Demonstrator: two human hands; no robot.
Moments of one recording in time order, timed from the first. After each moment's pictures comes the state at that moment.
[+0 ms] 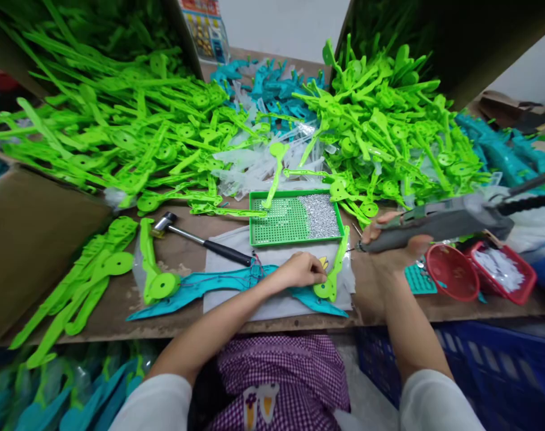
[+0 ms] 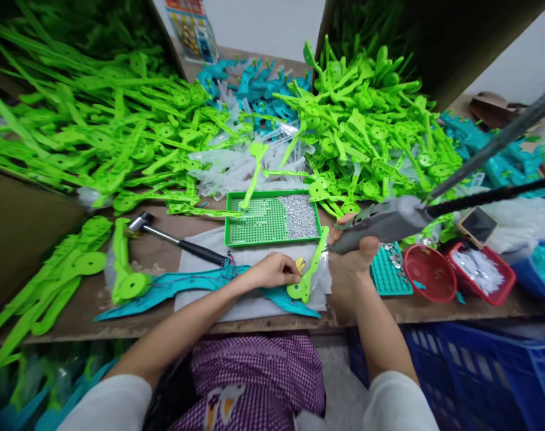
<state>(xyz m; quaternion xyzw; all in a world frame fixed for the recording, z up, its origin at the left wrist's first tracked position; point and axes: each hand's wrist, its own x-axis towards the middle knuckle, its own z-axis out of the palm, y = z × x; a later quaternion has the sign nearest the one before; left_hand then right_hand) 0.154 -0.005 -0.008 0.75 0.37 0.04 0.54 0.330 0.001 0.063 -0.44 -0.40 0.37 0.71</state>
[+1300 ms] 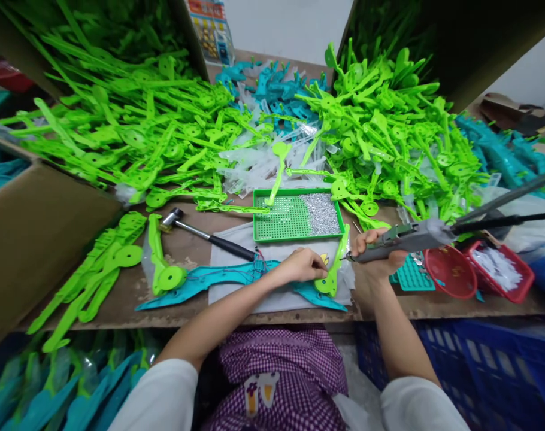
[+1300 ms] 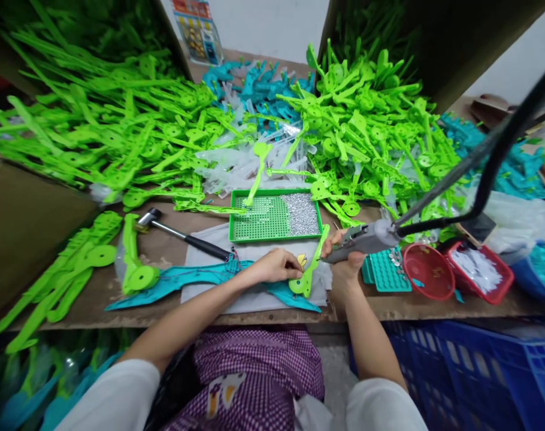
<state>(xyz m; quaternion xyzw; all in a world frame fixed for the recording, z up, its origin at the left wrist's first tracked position) 0.153 -0.006 -0.006 0.77 0.37 0.04 0.52 0.323 -0.033 0.033 -0.41 -0.42 0.40 0.71</state>
